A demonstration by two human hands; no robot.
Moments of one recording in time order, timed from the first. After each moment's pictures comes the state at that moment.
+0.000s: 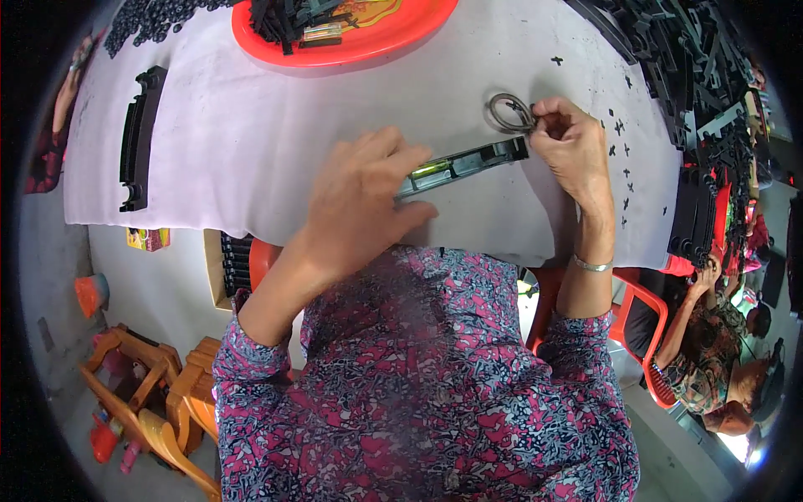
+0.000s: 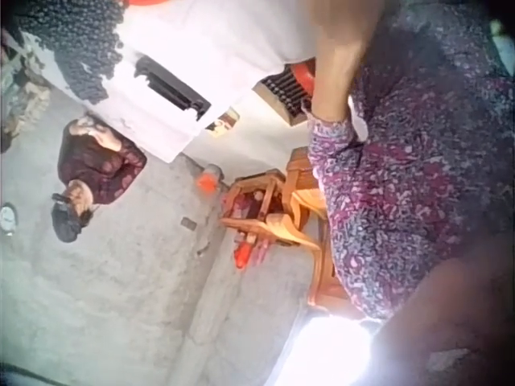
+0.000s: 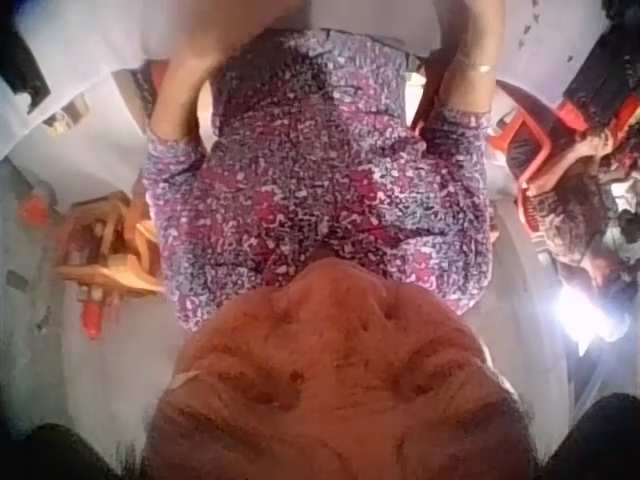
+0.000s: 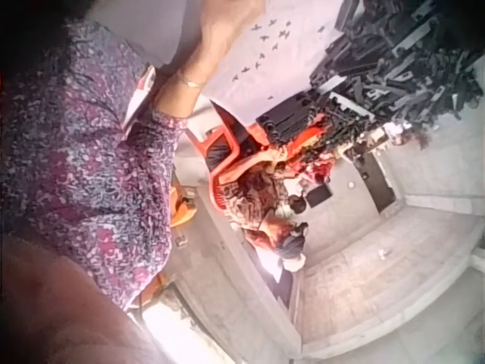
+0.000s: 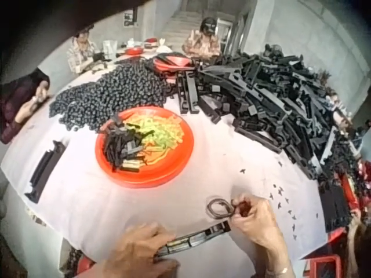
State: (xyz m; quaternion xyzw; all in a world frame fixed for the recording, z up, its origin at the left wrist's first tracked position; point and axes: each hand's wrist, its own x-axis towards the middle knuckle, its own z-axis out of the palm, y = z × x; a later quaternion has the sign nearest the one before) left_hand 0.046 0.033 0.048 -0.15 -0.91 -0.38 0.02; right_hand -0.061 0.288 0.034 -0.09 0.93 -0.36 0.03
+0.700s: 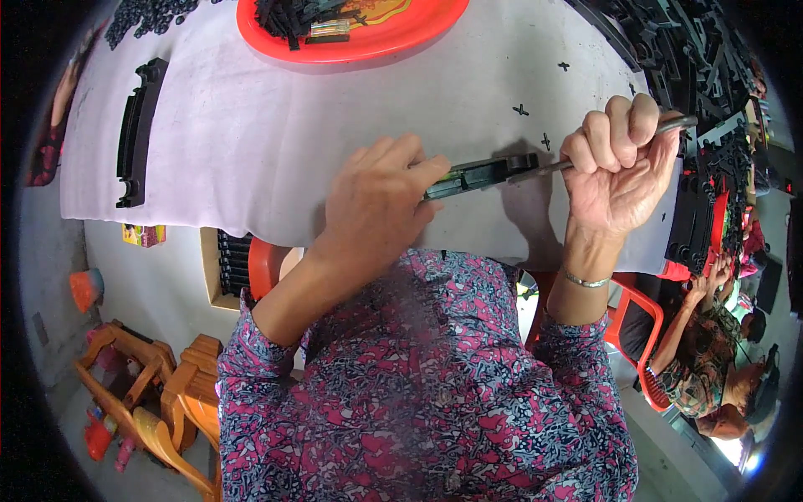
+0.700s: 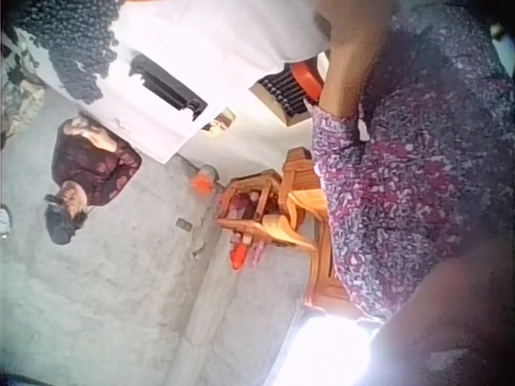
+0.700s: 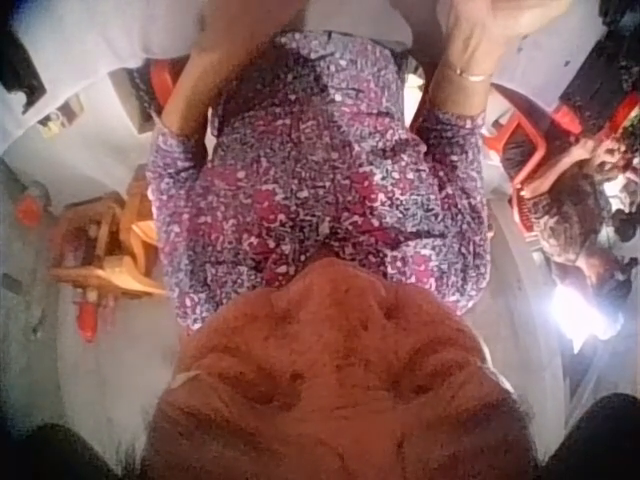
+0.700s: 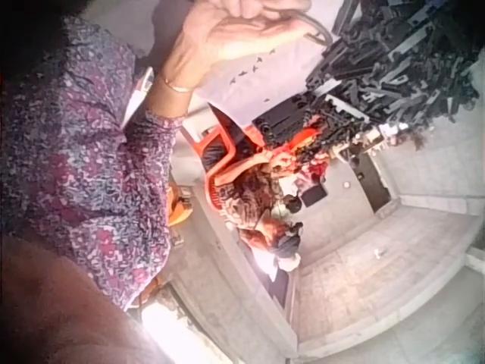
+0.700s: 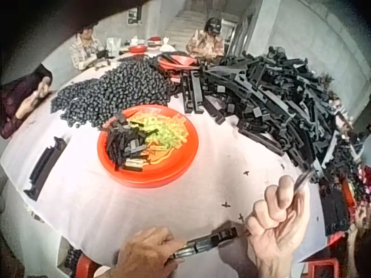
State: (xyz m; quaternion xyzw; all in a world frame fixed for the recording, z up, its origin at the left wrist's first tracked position) left_hand 0.049 0.046 0.035 -0.13 -0.93 -0.34 0.05; right_hand -0.050 0.259 0.080 -0.19 0.25 -0.93 0.19
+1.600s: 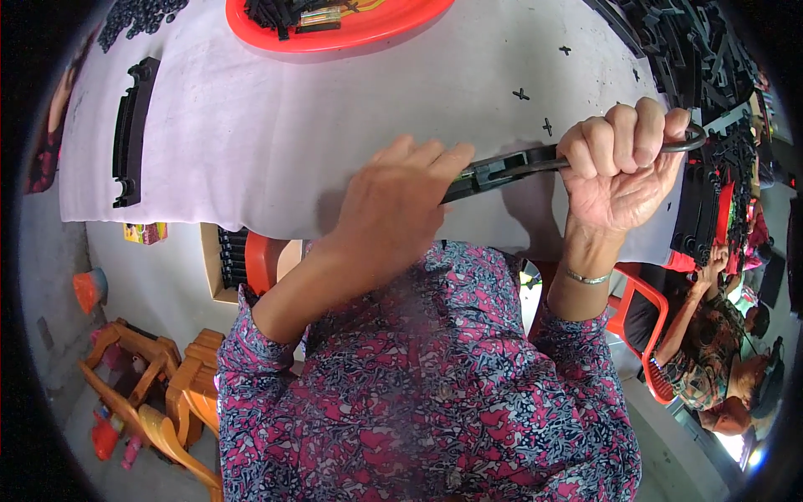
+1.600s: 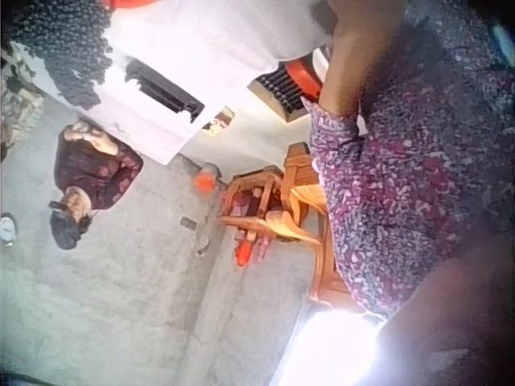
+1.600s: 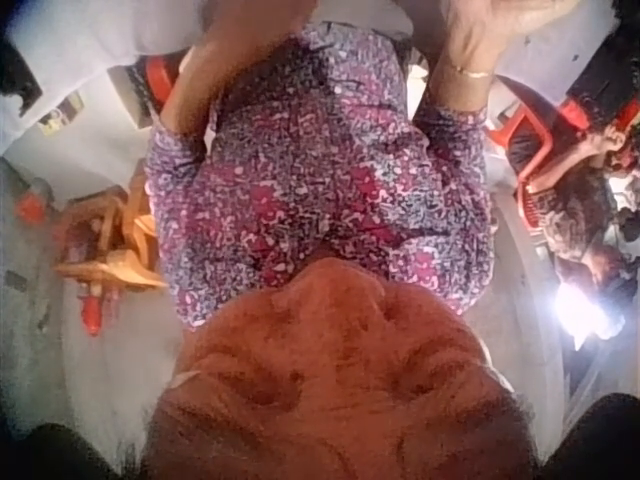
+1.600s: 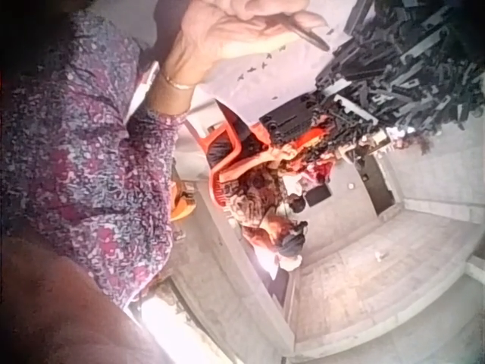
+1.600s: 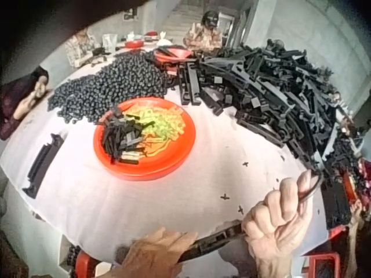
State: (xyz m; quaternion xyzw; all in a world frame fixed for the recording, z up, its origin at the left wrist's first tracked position) left_hand 0.053 0.055 0.041 -0.18 -0.91 -0.38 -0.01; right_hand -0.048 0.262 0.073 -0.24 0.18 -0.92 0.26
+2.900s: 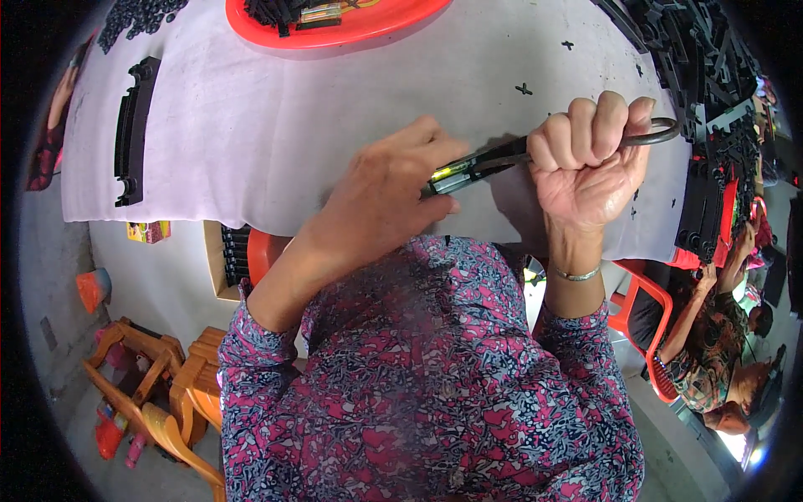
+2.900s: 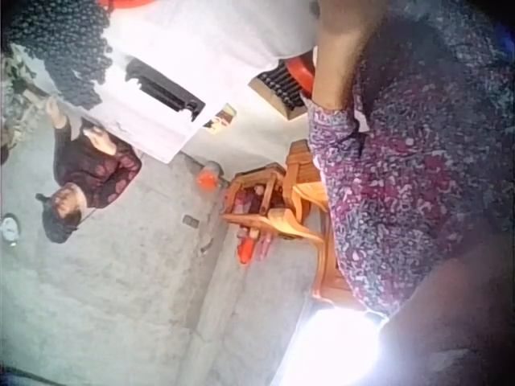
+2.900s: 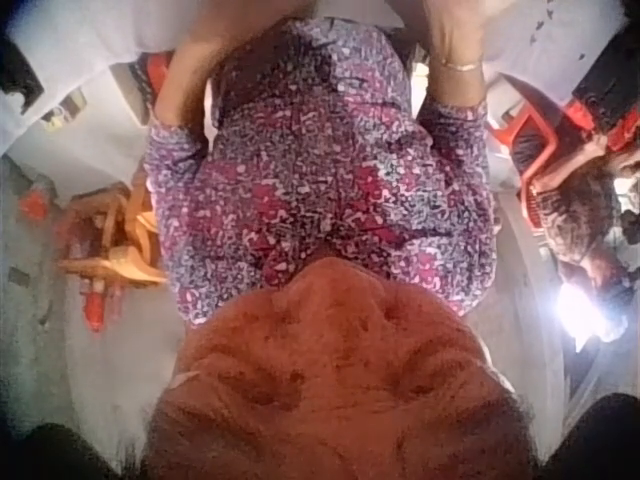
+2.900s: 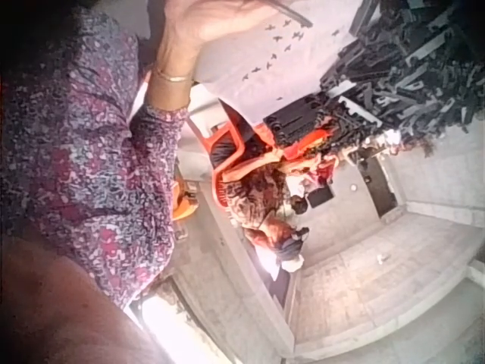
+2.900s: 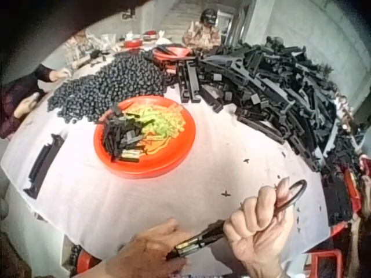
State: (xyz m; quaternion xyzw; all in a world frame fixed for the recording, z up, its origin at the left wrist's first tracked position) left_hand 0.042 0.046 0.036 -0.18 -0.85 -0.49 0.00; right_hand -0.034 0.245 0.054 -0.18 0.24 -0.93 0.22
